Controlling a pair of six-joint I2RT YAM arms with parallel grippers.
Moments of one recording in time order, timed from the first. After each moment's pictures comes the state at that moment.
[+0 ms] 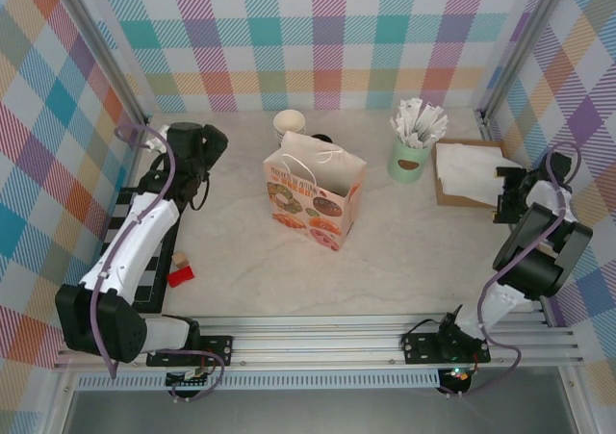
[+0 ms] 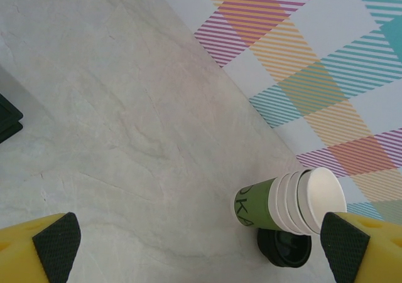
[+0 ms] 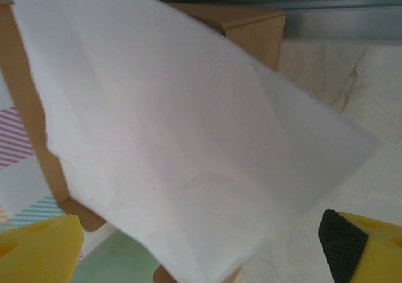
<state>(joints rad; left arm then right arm) -0.20 1.32 1.22 -0.50 -0.30 -0.97 -0.57 1.76 1.20 -0.50 -0.34 1.10</state>
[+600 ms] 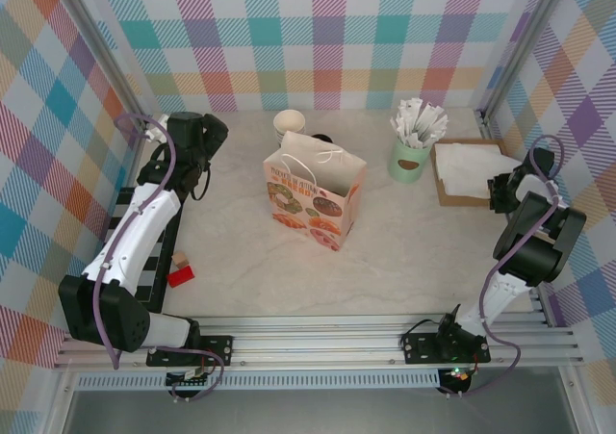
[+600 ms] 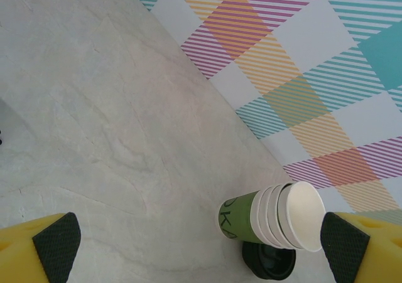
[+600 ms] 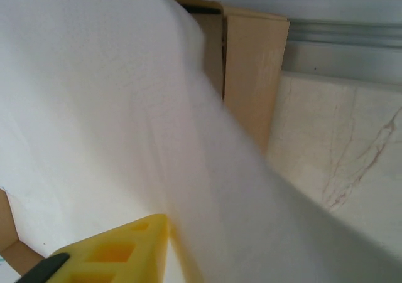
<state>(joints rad) -0.20 1.37 1.30 -0.50 -0.31 -0.97 -0.51 1.84 1.23 -0.46 -0.21 1.04</state>
